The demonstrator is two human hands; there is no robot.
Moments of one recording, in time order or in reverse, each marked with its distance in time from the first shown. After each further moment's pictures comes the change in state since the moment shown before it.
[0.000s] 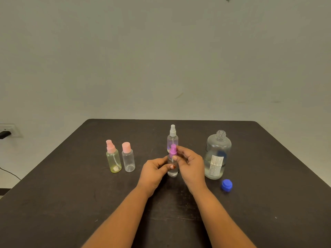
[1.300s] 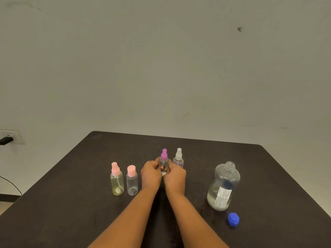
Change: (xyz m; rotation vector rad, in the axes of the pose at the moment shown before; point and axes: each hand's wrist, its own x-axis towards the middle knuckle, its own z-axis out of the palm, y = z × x) left_hand 0.070 0.014 -0.019 0.259 0.382 -0.178; right_hand 0.054 0.003 0.073 -0.373 0.070 0.214
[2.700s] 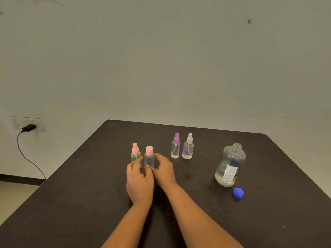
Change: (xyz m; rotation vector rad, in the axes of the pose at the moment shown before) left_hand -0.096 -0.026 -0.077 0.088 0.399 0.039; right_hand -0.072 -0.028 0.023 0.025 -0.353 -0.145
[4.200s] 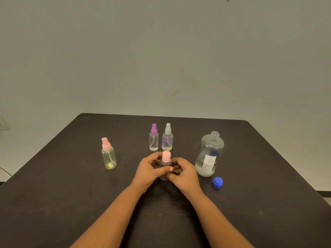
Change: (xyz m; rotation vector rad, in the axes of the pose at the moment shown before) left_hand -0.005 0.013 0.069 -0.455 -0.816 0.101; right_hand -0.034 0.079 -0.099 0.058 0.139 -0.079
